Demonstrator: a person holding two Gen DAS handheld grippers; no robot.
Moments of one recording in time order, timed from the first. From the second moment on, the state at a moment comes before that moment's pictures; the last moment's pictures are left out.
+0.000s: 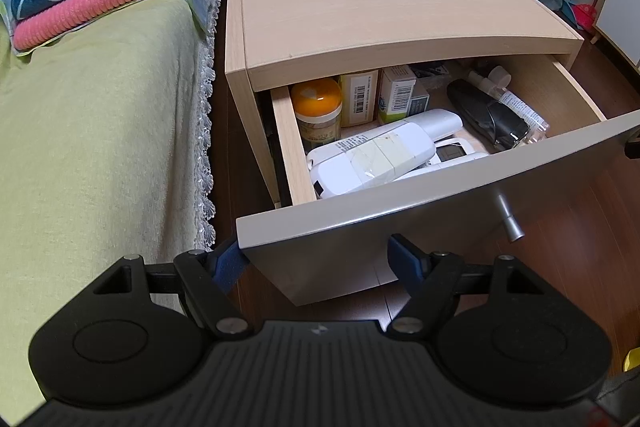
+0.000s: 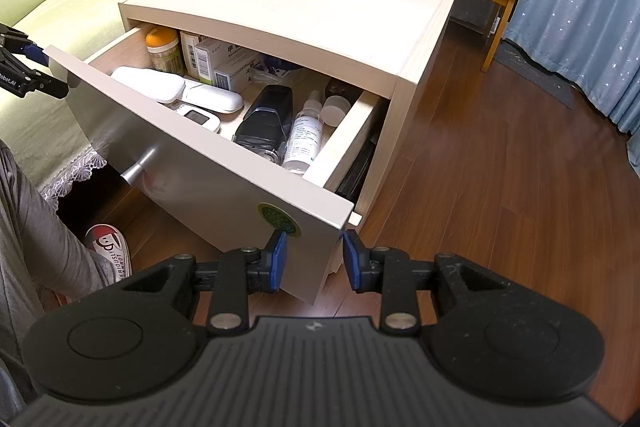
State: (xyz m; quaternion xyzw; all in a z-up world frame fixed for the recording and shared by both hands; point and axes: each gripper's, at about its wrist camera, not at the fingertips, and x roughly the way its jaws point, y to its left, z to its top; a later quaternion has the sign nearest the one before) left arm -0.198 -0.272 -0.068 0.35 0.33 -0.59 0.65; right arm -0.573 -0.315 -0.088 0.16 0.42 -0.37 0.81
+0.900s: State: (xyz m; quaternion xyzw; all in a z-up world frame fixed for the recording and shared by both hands) left arm -0.197 -0.266 -0.069 0.34 0.33 -0.59 0.65; right arm -0.572 -0.312 -0.091 0.16 0.41 -0.38 0.81
